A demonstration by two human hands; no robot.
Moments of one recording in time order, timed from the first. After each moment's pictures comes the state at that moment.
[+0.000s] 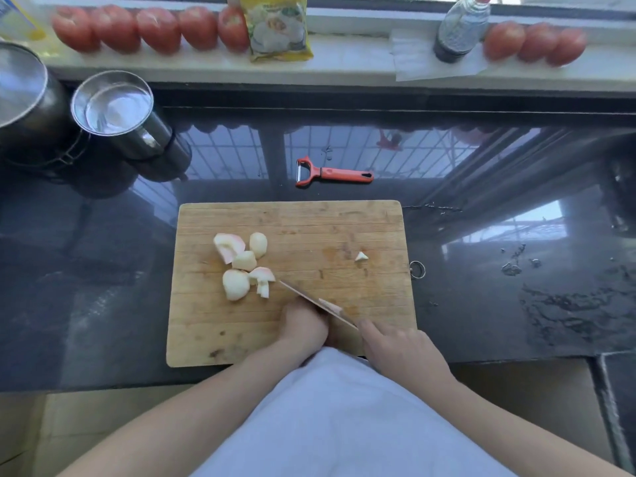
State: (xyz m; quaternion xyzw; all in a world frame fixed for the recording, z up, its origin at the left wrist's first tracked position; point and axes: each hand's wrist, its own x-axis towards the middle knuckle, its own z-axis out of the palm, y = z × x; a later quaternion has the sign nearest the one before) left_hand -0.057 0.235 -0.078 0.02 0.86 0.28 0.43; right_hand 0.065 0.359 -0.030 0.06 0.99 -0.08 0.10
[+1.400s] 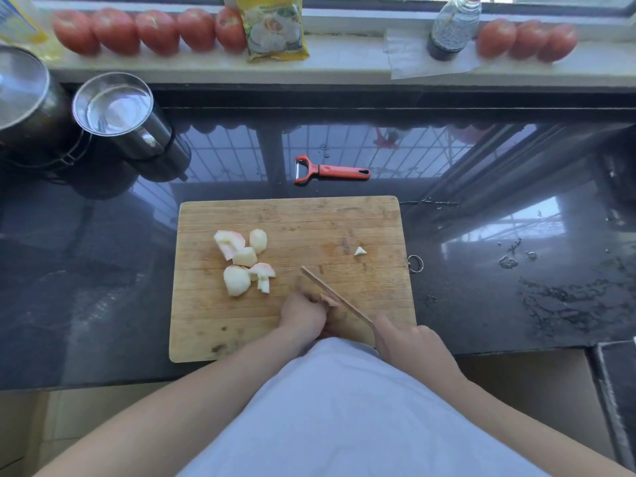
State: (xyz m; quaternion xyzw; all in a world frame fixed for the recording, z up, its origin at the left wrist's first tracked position) left_hand -0.060 0.234 -0.065 -0.09 0.80 0.39 0.45; right_hand 0.075 0.366 -0.026 0.14 0.97 -0.11 0.18
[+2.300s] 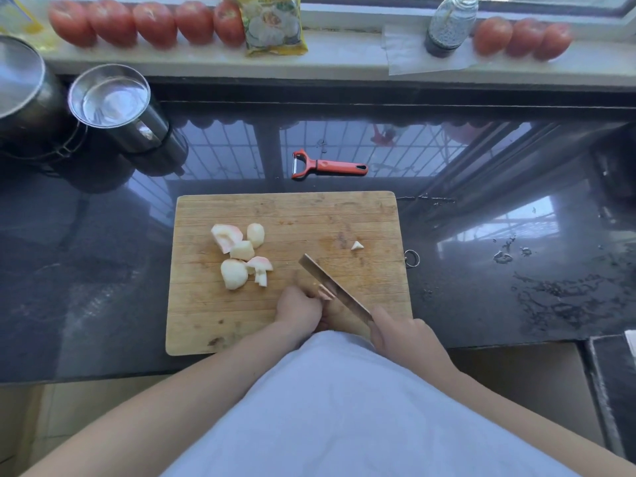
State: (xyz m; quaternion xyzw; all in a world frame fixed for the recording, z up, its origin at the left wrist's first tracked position) left_hand -0.059 0.232 -0.062 -0.08 0.81 0.37 0.45; right_hand 0.083 0.367 -0.046 0.16 0.97 -0.14 0.15
